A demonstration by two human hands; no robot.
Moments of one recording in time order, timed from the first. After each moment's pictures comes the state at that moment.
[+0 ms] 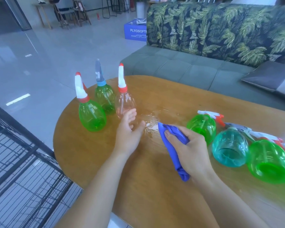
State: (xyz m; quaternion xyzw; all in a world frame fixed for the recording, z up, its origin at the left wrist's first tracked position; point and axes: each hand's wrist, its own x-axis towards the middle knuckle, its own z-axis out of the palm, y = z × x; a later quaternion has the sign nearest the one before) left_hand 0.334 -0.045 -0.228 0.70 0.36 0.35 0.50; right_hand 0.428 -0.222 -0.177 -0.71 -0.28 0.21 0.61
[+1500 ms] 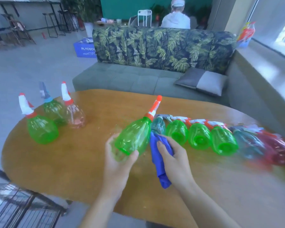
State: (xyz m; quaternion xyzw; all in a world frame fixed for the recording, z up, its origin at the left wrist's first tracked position) left_hand 0.315 -0.253 -0.189 0.58 0.17 0.37 0.70; right_hand 0.412 -0.389 -0.159 -0.70 -0.18 0.15 0.67
